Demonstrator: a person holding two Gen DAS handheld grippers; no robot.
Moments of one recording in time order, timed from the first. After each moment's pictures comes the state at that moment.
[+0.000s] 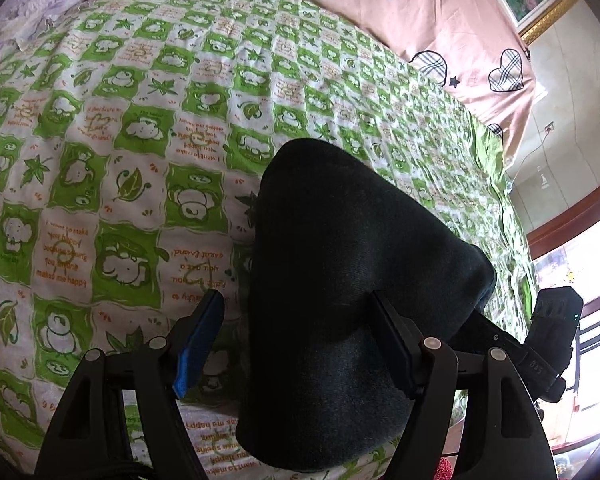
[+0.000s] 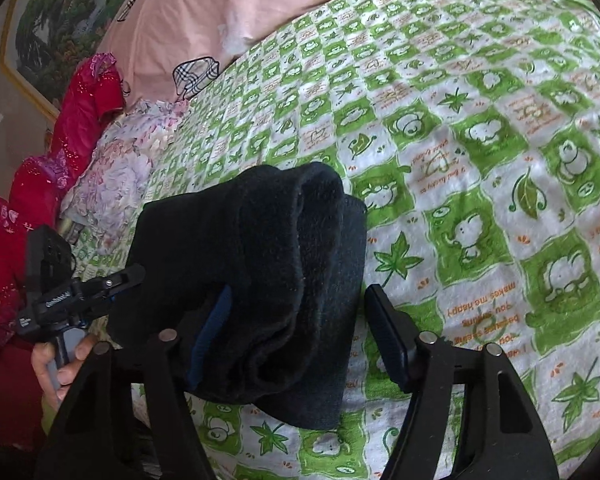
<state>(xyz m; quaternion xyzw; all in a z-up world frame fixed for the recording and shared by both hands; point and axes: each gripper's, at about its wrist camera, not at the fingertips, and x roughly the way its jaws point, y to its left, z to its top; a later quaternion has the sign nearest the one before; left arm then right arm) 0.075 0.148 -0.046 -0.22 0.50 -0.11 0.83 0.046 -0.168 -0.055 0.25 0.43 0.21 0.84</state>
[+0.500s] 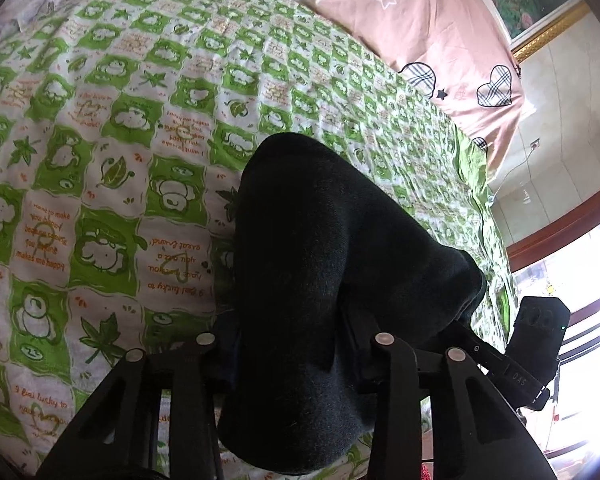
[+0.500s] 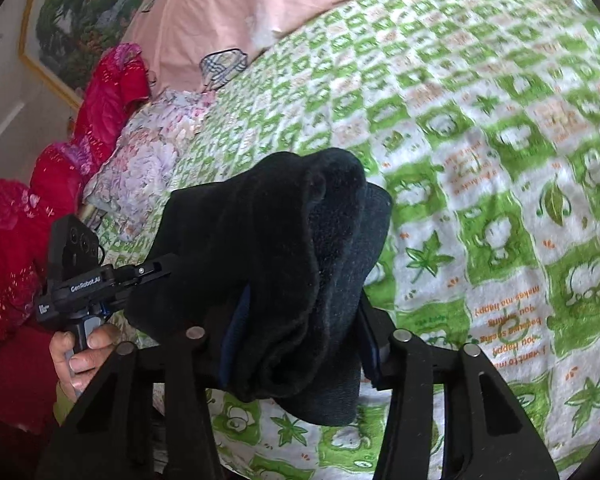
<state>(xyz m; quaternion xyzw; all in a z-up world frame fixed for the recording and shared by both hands) 0.069 0.145 -0.044 -0.26 0.48 -0.13 0.83 0.043 -0.153 -0.039 0.23 0.42 0.25 0.84</state>
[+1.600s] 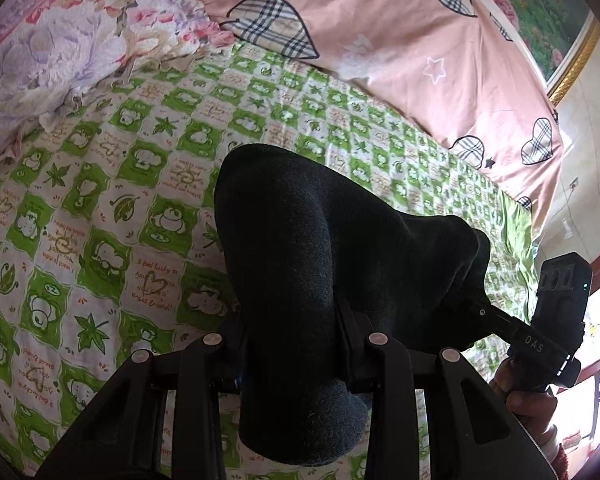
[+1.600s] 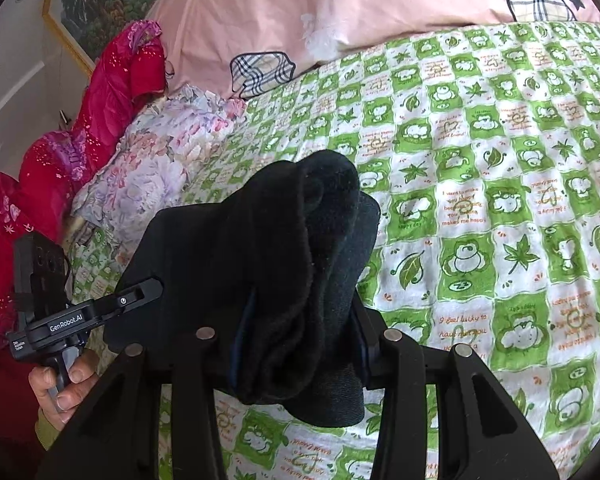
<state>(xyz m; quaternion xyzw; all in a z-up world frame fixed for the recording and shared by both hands) 0.147 0.206 -0.019 -0.23 0.41 -0.02 0.88 0.206 -0.084 -0.017 0.17 0.41 0.30 0.84</state>
